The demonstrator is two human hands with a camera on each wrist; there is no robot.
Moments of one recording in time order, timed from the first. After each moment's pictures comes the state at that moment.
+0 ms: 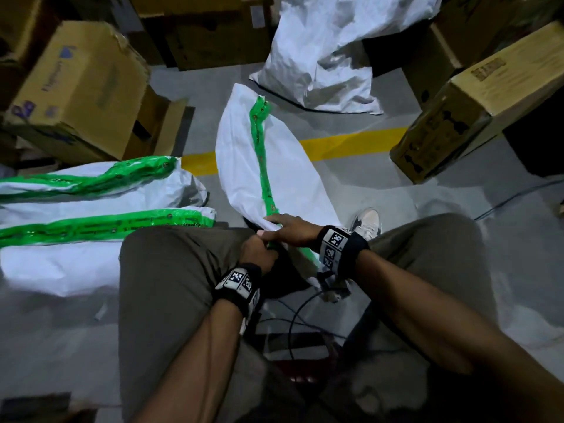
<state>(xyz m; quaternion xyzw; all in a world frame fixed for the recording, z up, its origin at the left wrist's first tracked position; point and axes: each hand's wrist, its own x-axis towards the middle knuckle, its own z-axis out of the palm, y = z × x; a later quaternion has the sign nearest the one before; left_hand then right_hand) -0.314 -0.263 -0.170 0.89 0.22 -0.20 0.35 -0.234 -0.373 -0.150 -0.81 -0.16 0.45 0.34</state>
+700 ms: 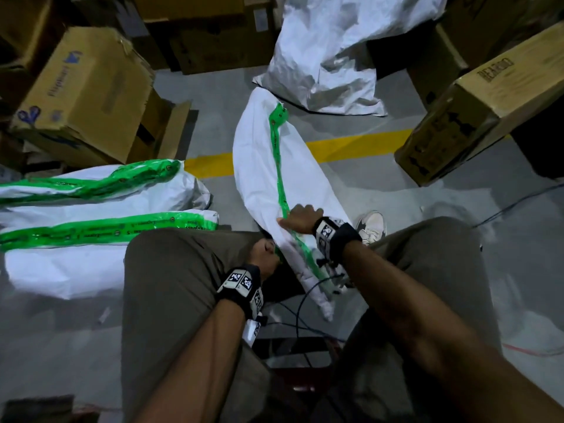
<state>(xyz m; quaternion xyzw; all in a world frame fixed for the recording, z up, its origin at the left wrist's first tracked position) -0.312 -0.265 -0.192 0.81 0.29 -0.21 0.47 -0.195 -0.371 -0.172 -0.88 -0.08 0.42 0.19</state>
